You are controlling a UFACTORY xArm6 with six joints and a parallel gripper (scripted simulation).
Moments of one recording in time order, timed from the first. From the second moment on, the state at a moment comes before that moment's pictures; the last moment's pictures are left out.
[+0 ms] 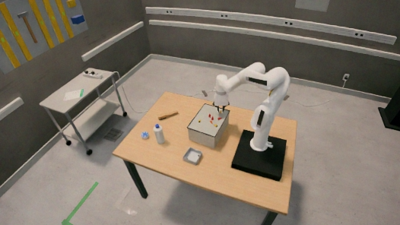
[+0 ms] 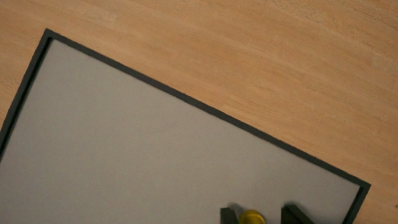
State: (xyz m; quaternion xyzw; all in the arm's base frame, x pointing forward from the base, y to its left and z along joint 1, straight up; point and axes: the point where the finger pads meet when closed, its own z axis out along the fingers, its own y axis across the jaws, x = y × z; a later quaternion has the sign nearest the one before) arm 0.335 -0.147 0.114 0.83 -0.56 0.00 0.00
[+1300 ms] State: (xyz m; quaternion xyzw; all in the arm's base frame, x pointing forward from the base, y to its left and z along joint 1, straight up) arm 0.336 -0.148 0.097 0.83 -0.56 0.00 0.00
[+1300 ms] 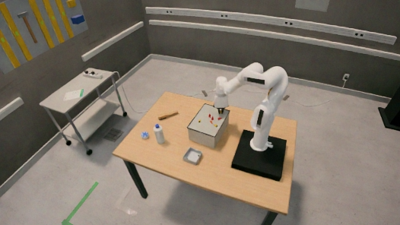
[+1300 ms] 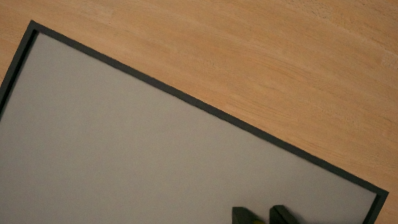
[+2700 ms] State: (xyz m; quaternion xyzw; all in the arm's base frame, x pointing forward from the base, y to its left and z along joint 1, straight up) arm 0.336 -0.147 0.134 0.83 -0.56 0.00 0.00
